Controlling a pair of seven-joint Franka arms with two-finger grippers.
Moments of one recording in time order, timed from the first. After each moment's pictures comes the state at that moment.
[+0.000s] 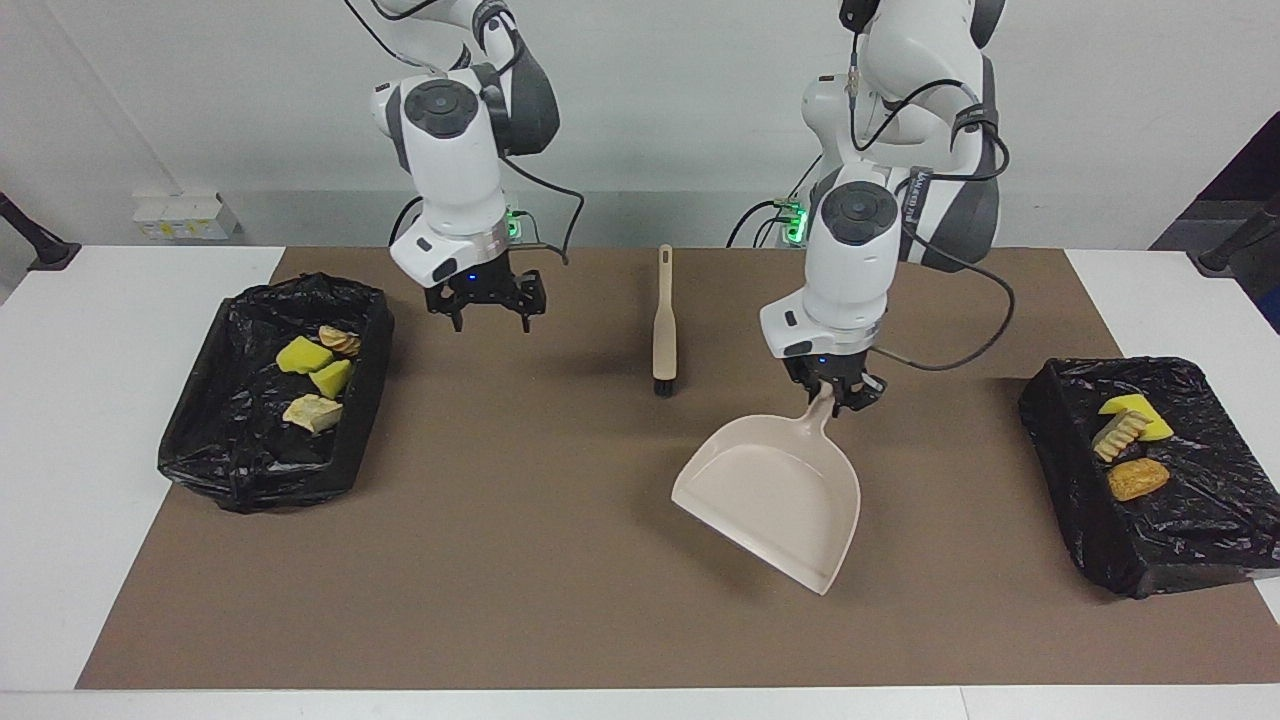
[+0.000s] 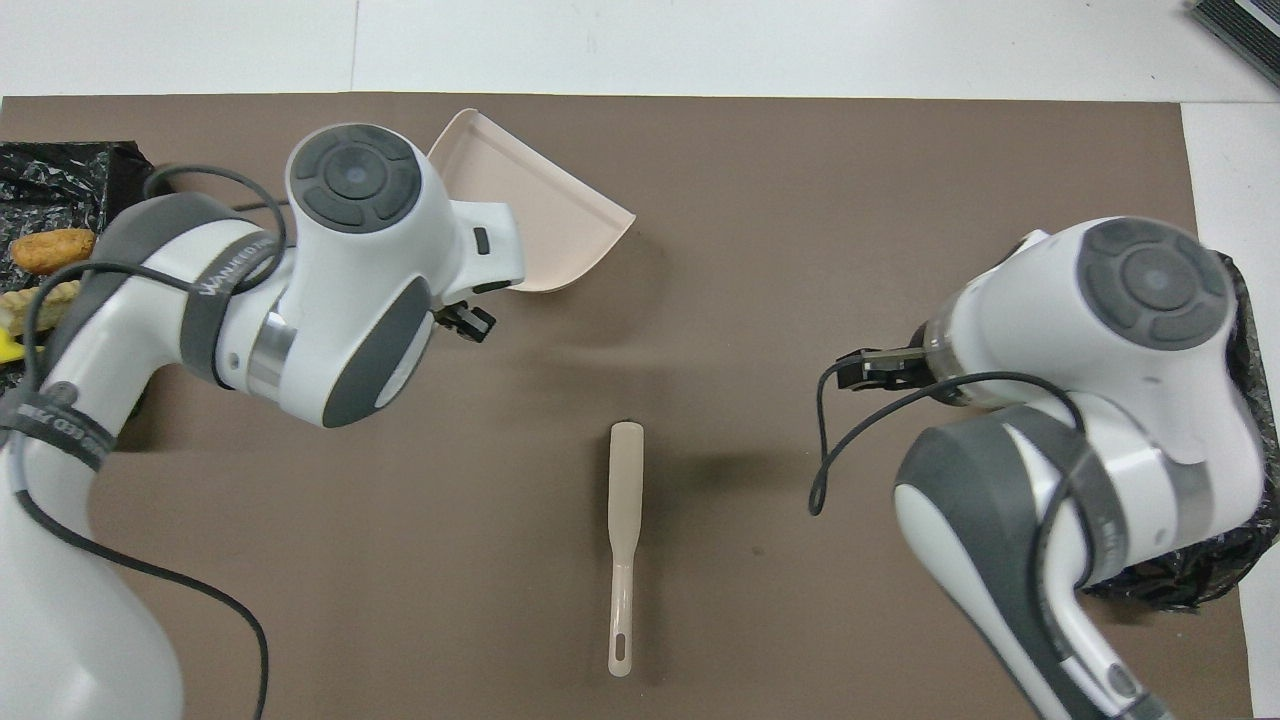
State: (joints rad) left arm -0.38 0.32 -0.12 -1.60 0.16 1.89 0.01; right arm 0.21 0.00 0.01 -1.90 -0.04 1.88 0.24
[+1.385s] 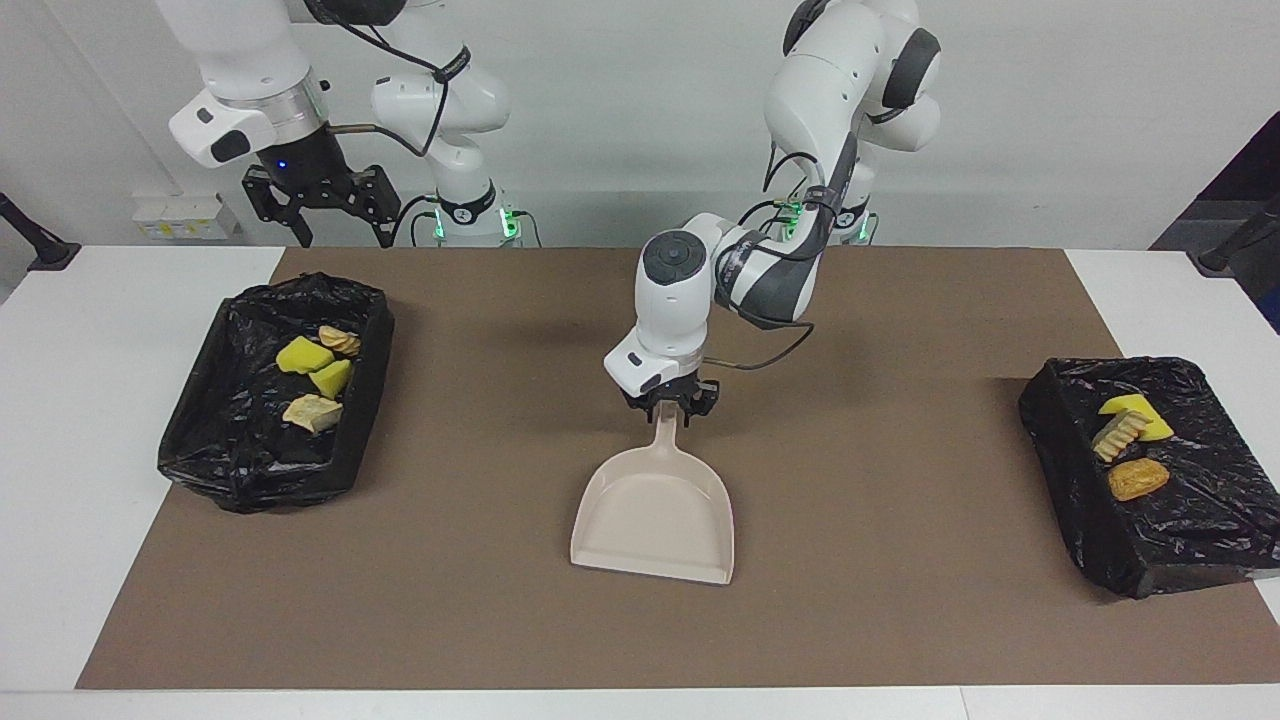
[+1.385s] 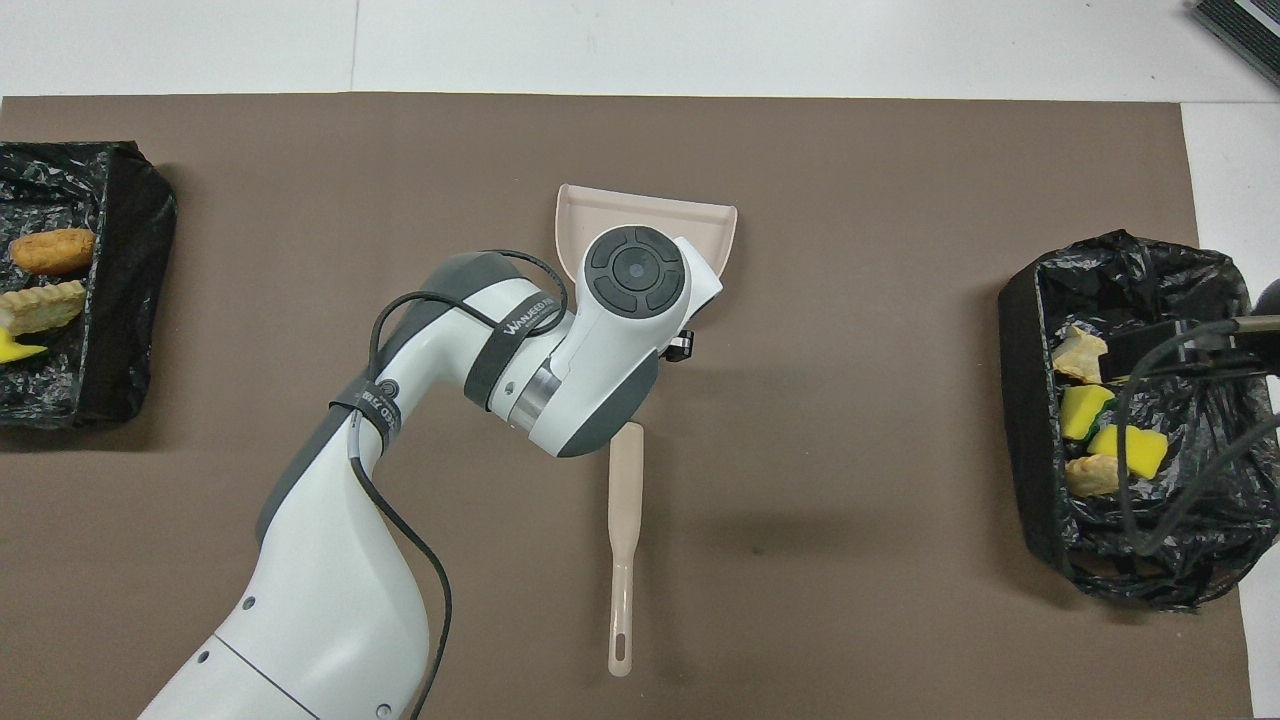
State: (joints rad) left arm -0.60 0.56 -0.08 -1.45 0.08 2.03 -0.51; right arm 0.03 -0.06 -0.03 -1.57 0.00 1.48 0.01
